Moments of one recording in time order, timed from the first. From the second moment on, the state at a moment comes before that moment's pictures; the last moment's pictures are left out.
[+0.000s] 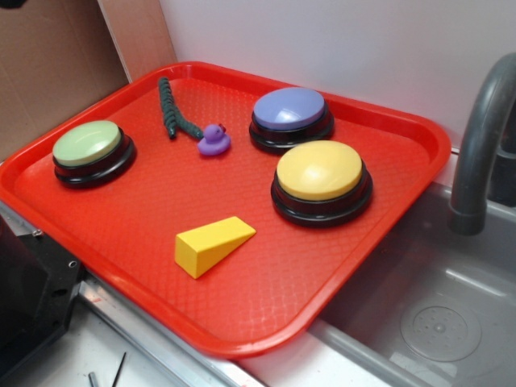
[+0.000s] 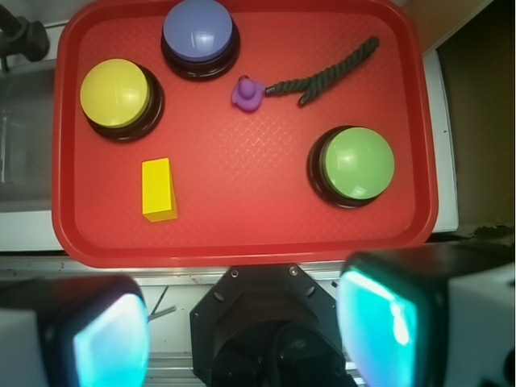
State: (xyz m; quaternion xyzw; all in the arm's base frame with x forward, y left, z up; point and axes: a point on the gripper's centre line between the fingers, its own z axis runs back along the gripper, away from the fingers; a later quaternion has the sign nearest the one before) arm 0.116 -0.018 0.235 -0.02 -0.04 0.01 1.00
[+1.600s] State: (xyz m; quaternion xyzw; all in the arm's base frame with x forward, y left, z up) arm 0.243 0.053 0.105 -0.02 -0.02 0.26 0.96
